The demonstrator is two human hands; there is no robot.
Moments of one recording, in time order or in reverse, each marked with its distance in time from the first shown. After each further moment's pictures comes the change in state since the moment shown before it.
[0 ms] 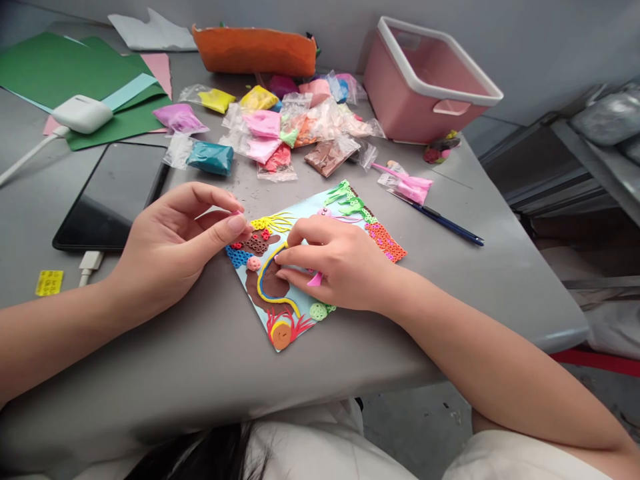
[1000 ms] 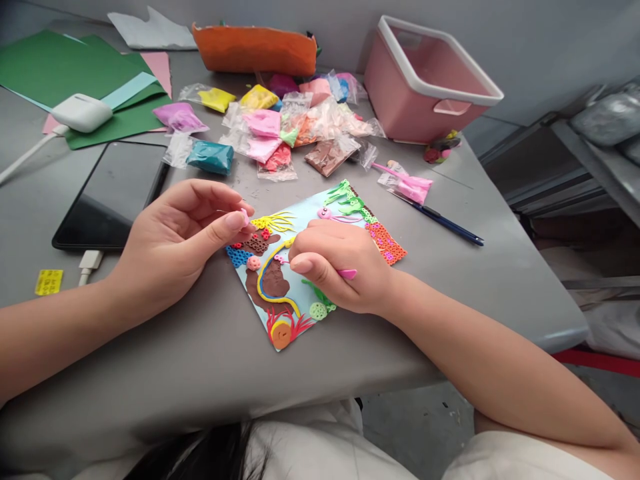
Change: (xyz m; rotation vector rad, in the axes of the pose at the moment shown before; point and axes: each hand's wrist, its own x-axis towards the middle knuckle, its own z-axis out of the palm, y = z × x) left_hand -0.002 0.002 0.002 -0.080 -0.034 -0.057; right_hand 0.002 -0.011 -0.005 0.256 0.073 0.129
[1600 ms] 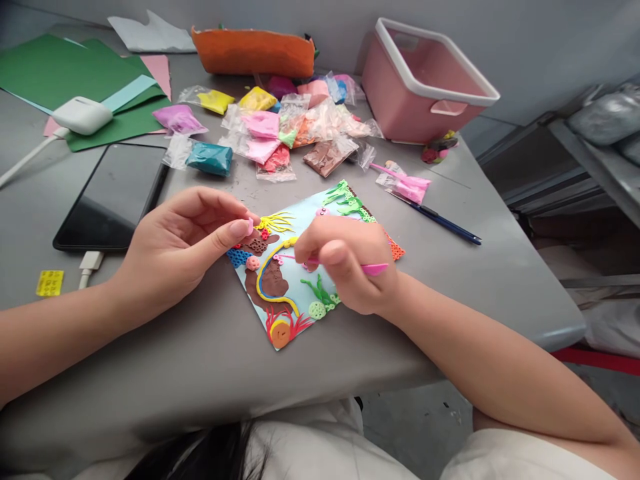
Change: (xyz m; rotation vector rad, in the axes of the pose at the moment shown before) left_hand -0.002 -0.001 0.000 0.081 -0.028 0.046; right_hand -0.002 0.002 0.002 0.230 0.167 0.080
